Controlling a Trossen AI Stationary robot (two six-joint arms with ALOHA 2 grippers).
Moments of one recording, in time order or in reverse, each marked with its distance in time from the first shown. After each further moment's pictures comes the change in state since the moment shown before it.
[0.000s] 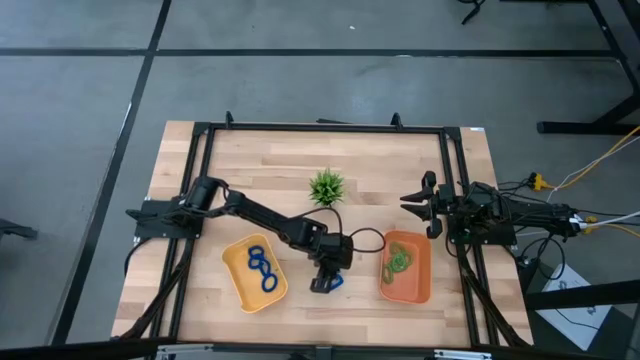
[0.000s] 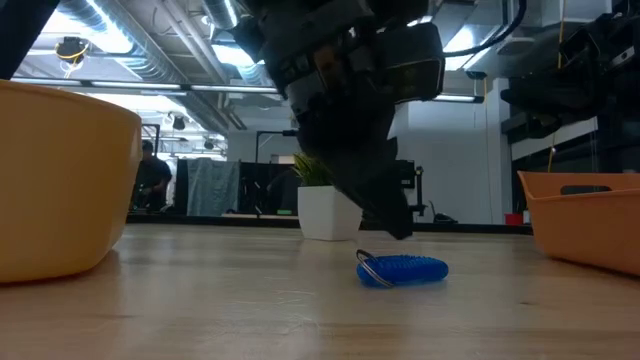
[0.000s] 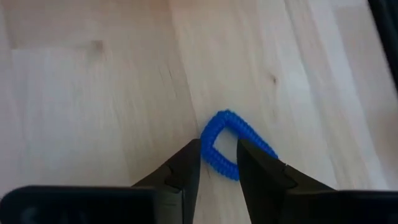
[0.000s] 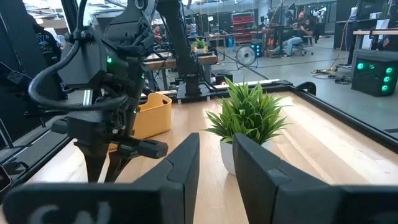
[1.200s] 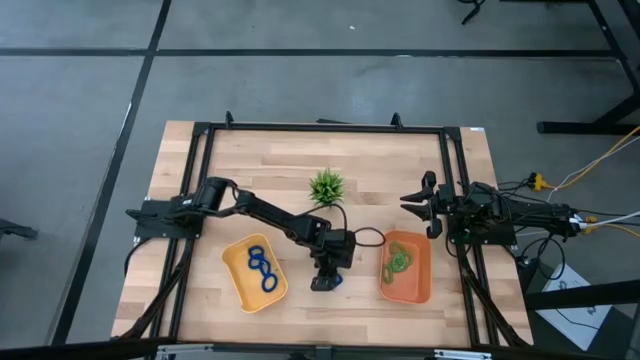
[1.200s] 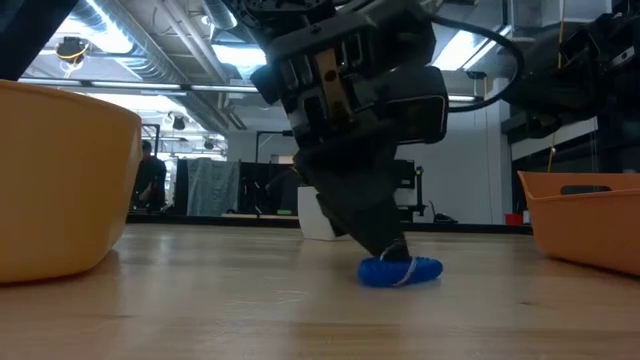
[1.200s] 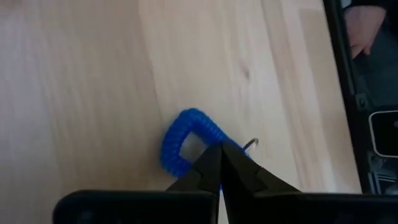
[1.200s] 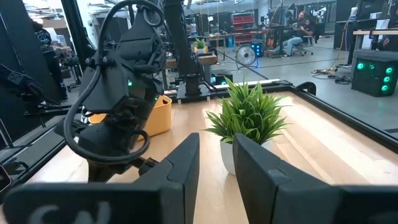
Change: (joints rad) left arm 0.047 0.072 0.000 0.057 0.272 -0.087; right arm 0.000 0.000 0.000 0.000 0.000 0.000
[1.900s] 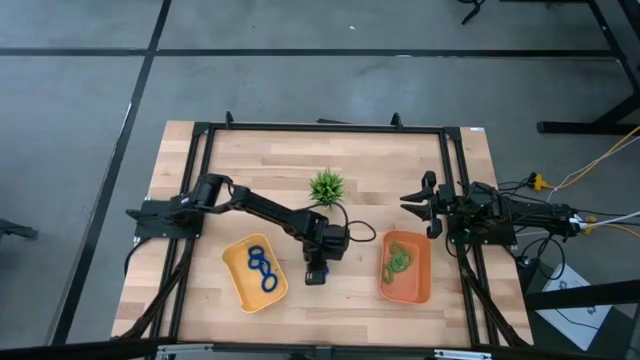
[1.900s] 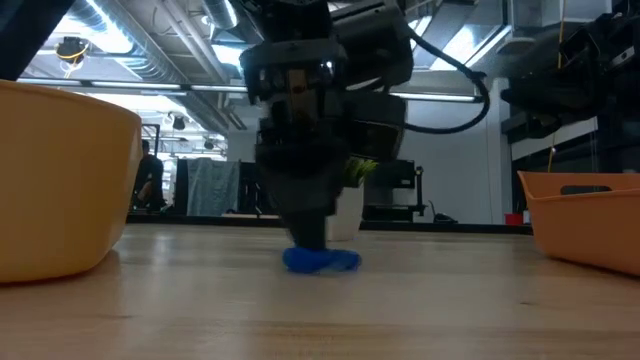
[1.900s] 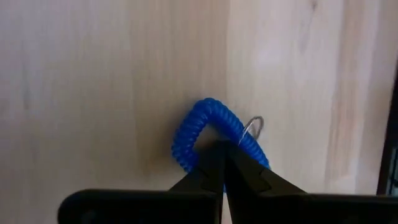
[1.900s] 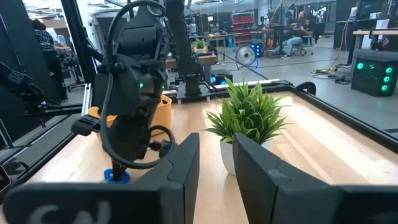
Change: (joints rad) left arm 0.019 -0.037 0.004 -0.283 -0.066 -0.068; right arm 0.000 0.000 0.000 0.000 0.000 0.000
